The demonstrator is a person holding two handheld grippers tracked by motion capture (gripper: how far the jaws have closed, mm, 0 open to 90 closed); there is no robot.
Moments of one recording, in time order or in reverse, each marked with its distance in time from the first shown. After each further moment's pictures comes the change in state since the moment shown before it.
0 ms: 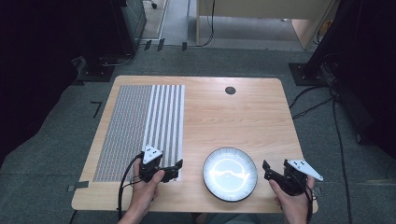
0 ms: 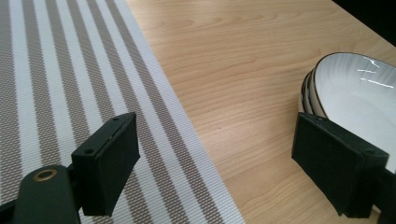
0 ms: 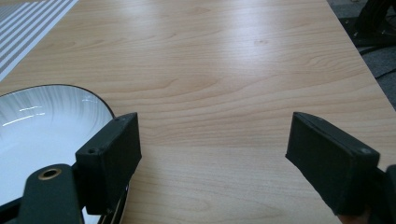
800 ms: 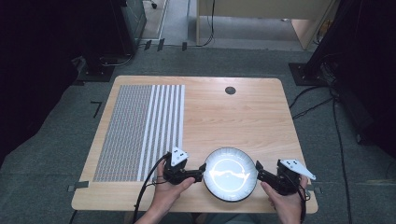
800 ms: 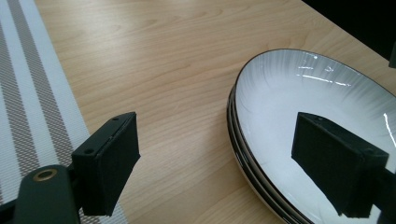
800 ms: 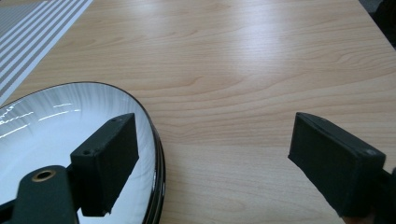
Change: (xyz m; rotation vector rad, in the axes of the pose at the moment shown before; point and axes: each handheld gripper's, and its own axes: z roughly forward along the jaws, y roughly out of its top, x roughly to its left) left arm -0.059 0.005 0.030 0.023 -0.081 0.079; right arm 0.019 -0.001 0.003 0.013 0.036 0.004
